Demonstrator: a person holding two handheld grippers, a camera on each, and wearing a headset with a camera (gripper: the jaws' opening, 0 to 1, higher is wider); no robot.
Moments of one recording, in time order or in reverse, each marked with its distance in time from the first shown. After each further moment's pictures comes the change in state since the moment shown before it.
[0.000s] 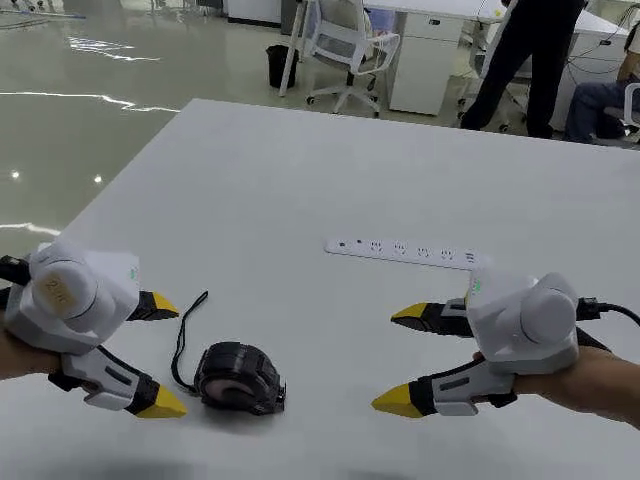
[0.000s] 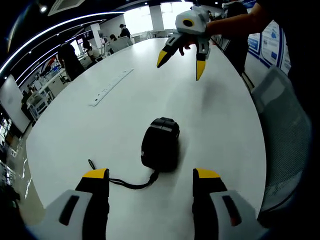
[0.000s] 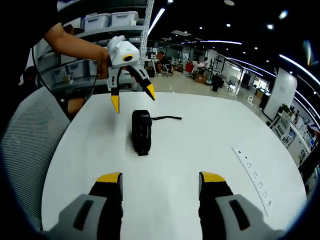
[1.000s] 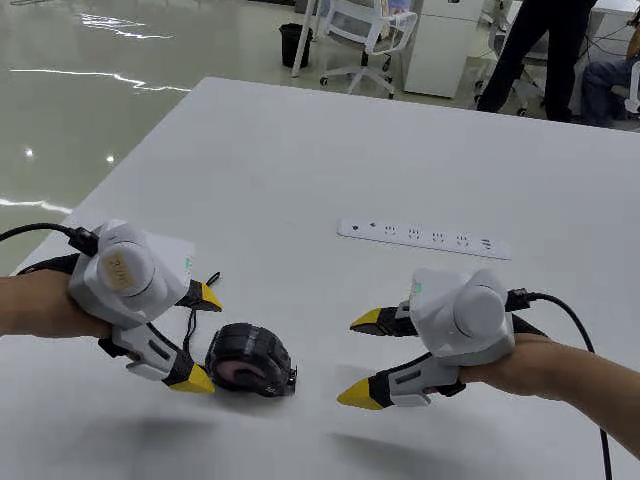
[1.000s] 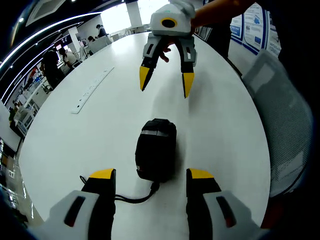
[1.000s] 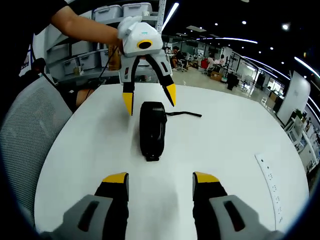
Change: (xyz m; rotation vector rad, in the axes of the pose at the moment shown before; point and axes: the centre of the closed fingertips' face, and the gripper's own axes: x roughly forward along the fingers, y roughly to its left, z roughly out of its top) left arm 0.028 -0.003 0.005 0.136 0.032 -0.105; right arm 0.061 0.023 -0.002 -0.060 0.046 0.119
